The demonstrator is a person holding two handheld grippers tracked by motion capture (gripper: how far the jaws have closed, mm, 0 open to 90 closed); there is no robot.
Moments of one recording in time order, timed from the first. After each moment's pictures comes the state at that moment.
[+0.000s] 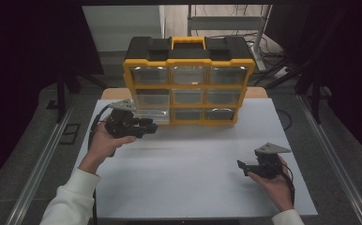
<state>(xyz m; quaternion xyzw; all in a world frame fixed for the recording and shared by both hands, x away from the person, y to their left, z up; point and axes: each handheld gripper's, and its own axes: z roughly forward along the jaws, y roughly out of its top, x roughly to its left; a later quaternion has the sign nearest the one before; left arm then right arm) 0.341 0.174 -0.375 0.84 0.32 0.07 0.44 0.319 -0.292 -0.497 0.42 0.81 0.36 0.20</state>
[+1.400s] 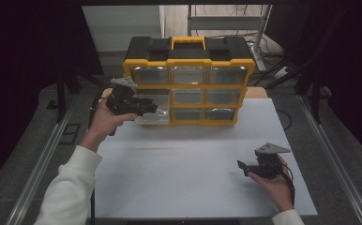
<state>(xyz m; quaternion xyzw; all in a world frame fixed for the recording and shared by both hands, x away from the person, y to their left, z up) 0.386 0.178 -0.342 0.84 0.33 0.09 0.43 0.319 -0.292 -0.497 0.42 0.81 0.36 0.20</state>
